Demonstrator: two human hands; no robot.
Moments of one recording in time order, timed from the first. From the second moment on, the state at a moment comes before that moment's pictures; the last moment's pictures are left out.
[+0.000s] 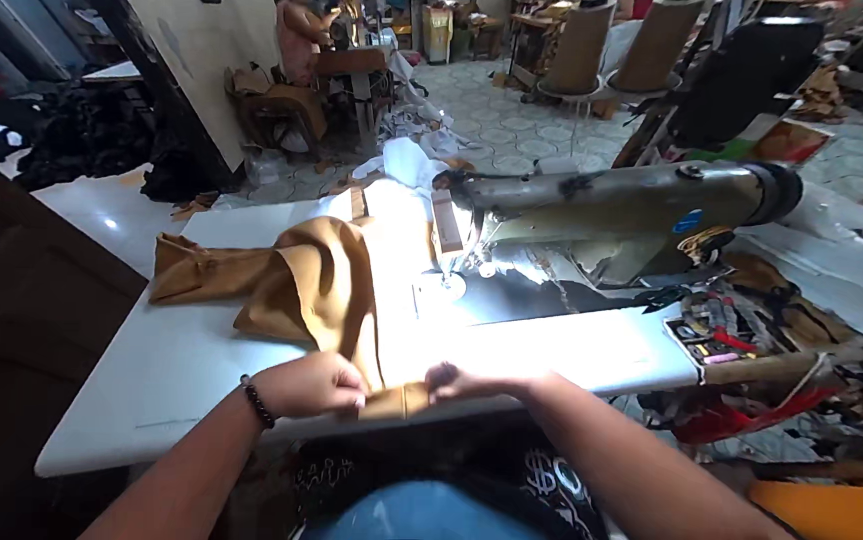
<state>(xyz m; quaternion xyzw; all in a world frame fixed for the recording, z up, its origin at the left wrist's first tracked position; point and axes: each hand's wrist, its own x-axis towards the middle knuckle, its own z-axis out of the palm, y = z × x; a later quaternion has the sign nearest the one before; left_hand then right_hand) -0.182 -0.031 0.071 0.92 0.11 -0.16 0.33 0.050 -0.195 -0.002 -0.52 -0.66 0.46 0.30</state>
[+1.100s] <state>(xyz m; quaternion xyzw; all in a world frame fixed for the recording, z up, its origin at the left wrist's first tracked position) -0.137 -0.096 0.005 0.97 0.23 0.03 0.12 0.048 -0.208 -0.021 -0.51 -0.81 0.07 0.26</state>
